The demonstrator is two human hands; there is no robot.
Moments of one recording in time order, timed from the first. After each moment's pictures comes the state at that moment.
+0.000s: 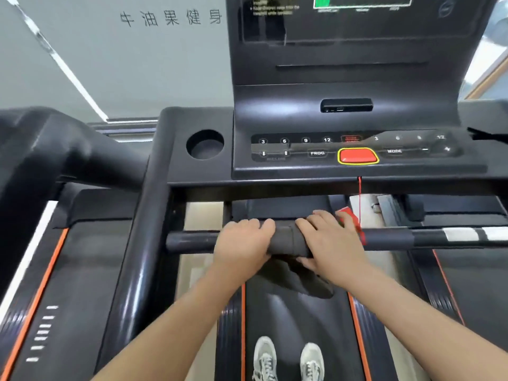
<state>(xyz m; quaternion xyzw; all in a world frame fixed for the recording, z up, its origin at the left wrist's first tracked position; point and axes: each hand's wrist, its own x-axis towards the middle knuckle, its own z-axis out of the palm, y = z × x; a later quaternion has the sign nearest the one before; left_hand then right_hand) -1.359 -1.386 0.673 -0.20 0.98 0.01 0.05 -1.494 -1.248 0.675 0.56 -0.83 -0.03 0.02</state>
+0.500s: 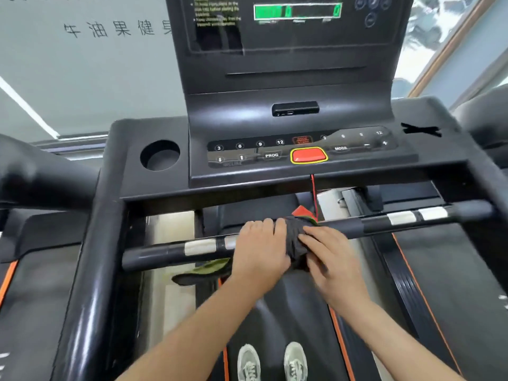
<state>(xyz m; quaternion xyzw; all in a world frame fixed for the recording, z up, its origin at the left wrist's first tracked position) -1.417 -1.316 0.667 -0.15 0.99 0.01 -0.03 -1.495 -1.169 0.654 0.45 -0.83 0.32 0.09</state>
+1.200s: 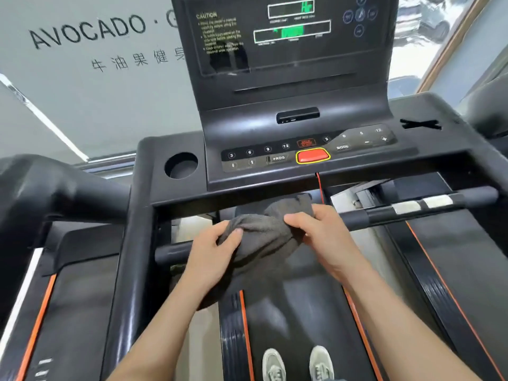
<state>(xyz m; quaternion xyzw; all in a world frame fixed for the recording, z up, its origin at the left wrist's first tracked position) -1.325 -1.363 0.738 -0.33 0.80 0.49 -0.12 -1.465 -1.220 0.759 0.18 -0.65 0.66 -0.34</state>
